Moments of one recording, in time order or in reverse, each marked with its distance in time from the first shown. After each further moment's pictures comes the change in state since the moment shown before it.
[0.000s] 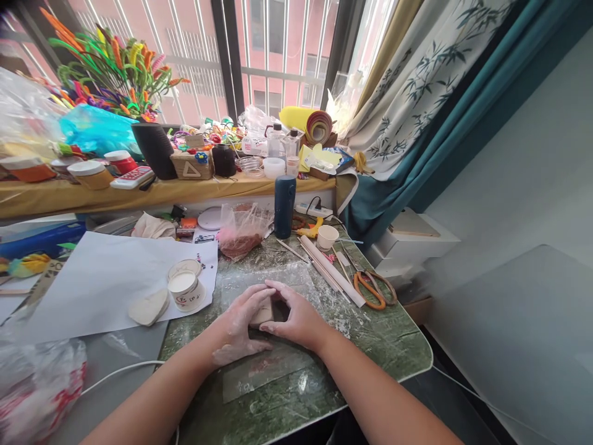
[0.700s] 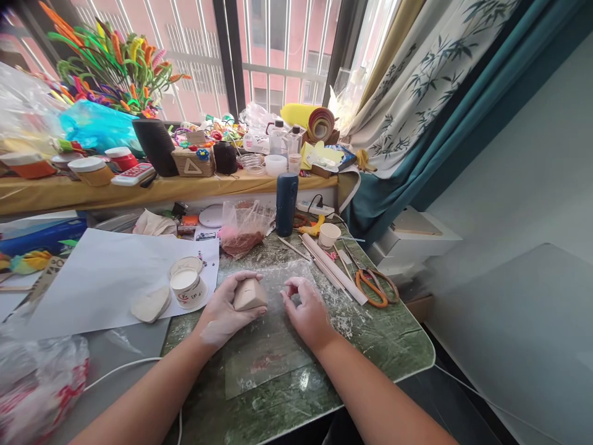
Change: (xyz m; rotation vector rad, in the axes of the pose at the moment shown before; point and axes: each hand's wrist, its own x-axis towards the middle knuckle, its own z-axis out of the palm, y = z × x) left_hand 0.005 0.003 -0.007 -0.392 0.385 -0.288; right_hand -0.002 0.007 0.007 -0.393 0.509 -0.078
